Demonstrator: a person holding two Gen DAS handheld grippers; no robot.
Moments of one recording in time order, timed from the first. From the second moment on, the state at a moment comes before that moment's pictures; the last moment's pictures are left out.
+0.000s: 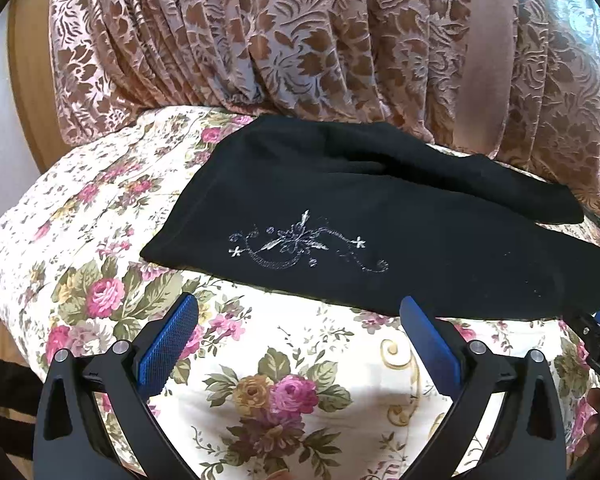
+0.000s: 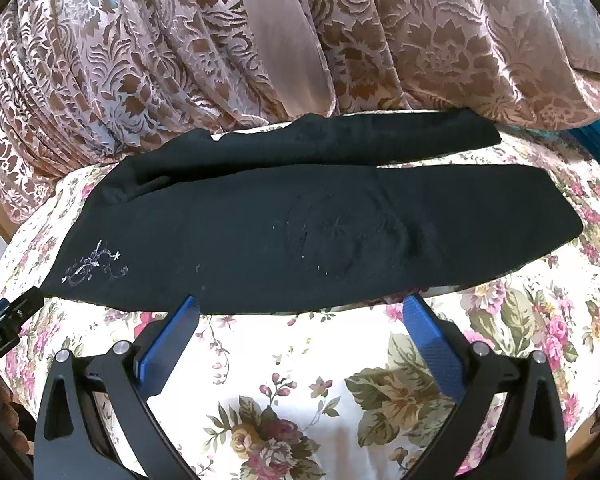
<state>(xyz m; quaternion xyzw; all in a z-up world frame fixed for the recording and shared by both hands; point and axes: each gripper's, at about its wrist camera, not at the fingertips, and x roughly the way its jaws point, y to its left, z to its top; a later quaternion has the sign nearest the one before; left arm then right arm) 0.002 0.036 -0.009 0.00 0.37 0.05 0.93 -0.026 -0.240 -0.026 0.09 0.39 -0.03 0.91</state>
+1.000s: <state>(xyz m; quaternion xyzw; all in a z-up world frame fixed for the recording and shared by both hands) 0.057 0.151 -0.077 -0.19 0.48 -0.04 0.86 -0.032 -0.386 -0.082 0.44 0.43 0.08 0.79</state>
